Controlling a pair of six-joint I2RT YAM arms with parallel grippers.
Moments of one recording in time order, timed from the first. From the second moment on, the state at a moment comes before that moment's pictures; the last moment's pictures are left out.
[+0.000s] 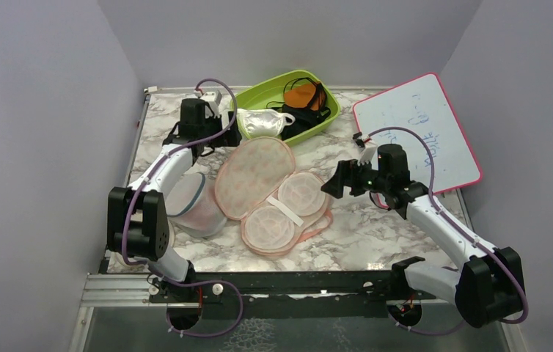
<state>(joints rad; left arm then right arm) -0.14 1.57 1.17 -0.17 0.20 -0.16 0.30 1.12 0.67 -0.15 -0.49 0.28</state>
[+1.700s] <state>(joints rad) -0.65 1.14 0.71 -0.08 0.41 -0.21 0.30 1.08 0.75 -0.17 -0.42 0.27</state>
